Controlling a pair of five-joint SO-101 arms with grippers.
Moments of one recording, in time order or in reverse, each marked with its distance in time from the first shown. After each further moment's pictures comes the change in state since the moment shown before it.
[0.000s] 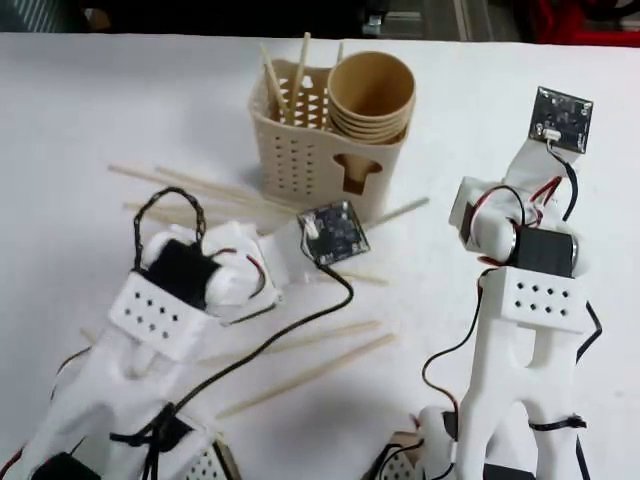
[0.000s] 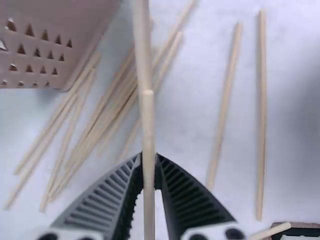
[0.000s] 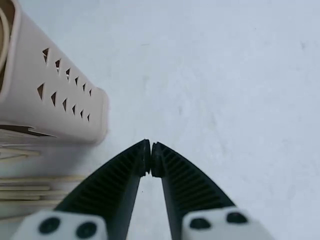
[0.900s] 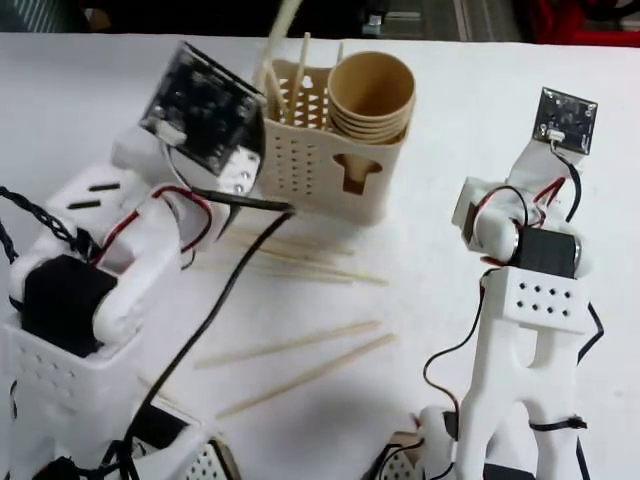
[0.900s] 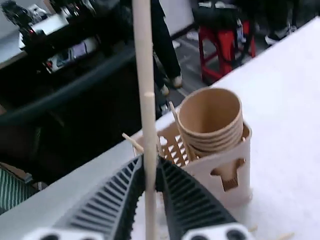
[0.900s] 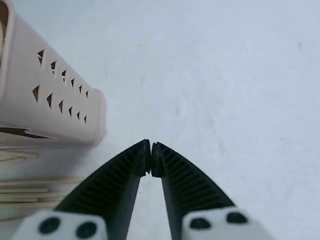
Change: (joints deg) left arm -6.0 -0.3 -33.9 -15.2 22.4; right arm 0.7 0.0 0.0 0.0 0.0
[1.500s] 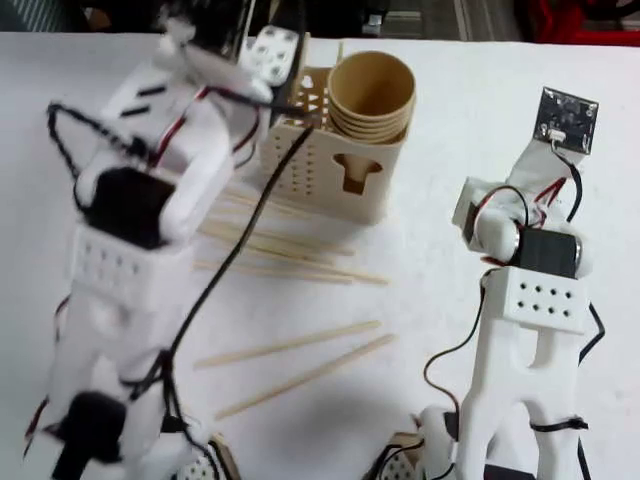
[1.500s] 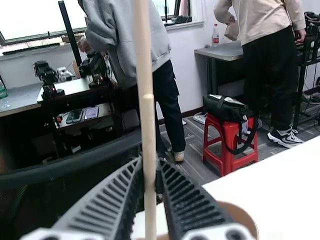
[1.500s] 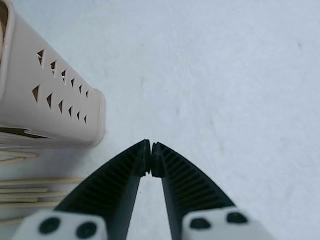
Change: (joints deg) left arm 0.1 22.0 -16.5 -21.5 8.9; right arm 0.0 0.0 0.0 0.0 0.0
